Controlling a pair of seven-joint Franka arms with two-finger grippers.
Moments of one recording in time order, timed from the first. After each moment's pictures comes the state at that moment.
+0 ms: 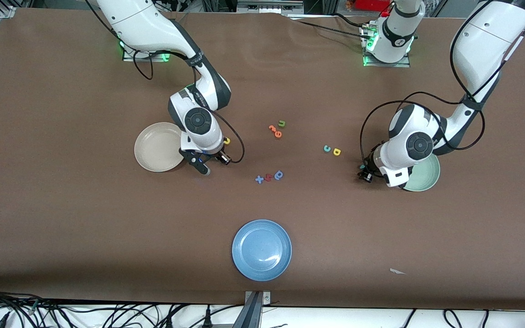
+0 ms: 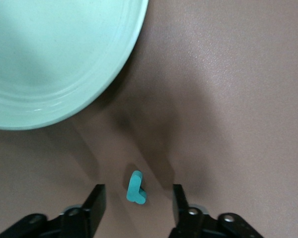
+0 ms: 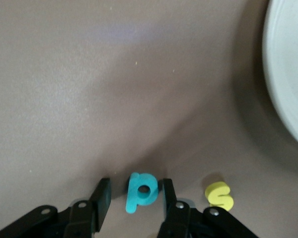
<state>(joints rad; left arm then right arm) 0.33 0.60 -0.57 -2.04 0.28 2.40 -1.53 0.59 0.63 0.01 -1.85 0.02 2.41 1.32</state>
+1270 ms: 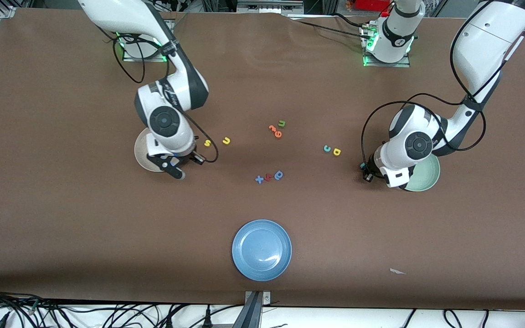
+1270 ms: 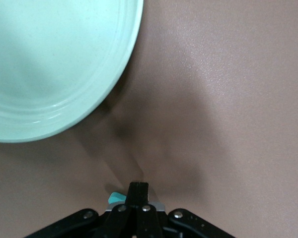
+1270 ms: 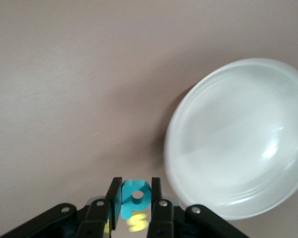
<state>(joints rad) 0.33 0.60 -0.57 -2.03 0.32 2.40 -1.53 0.59 0.45 -0.15 -1.88 0.02 2.17 0.94</state>
